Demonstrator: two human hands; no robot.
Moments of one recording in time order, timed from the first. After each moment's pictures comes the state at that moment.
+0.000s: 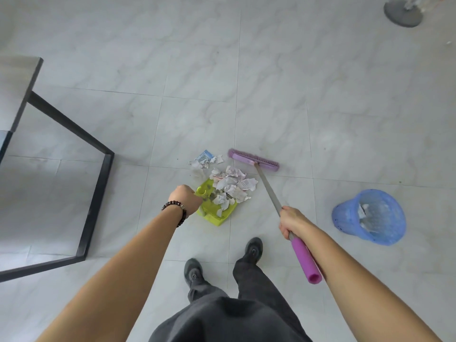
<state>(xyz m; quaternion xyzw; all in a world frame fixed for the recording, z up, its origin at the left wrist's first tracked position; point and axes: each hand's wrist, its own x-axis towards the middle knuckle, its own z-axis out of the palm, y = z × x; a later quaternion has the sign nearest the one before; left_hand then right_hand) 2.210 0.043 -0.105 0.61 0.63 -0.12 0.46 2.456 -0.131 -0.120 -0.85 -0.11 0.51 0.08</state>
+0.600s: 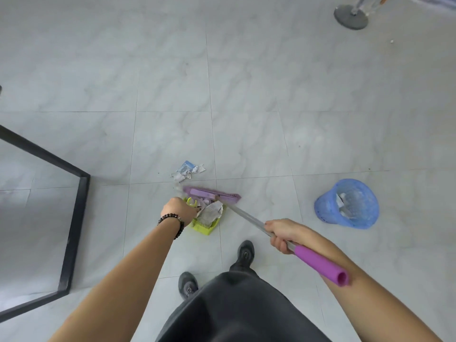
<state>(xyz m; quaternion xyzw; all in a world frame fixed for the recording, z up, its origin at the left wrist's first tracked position) 2.229 0.033 -0.093 0.64 0.63 -0.16 0.42 2.436 -0.151 -0.049 -0.74 0.06 0.66 0.06</state>
